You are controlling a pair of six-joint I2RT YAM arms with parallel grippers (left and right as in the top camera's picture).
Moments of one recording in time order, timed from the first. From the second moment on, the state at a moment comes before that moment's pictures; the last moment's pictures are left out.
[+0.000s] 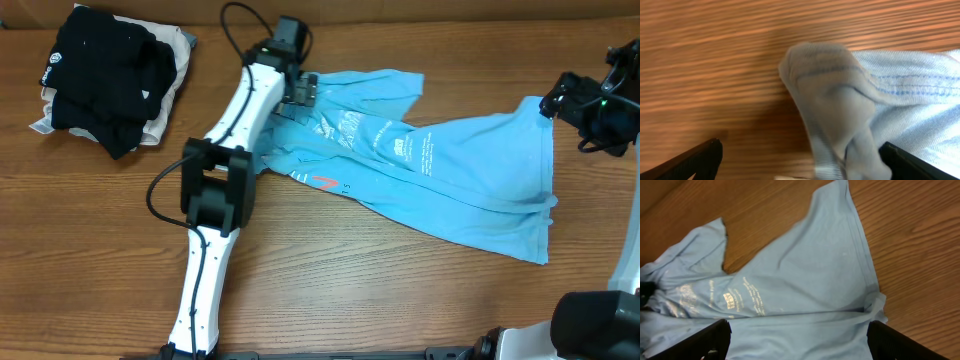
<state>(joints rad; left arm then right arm) -0.26 2.62 2.35 -0.93 -0.16 -0.16 -0.33 1.65 1.78 -1.26 -0.15 0.20</state>
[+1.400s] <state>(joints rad) -0.54 2.77 2.62 -0.63 0.08 0.13 -0.33 1.79 1.74 -1.10 -0.33 0.22</state>
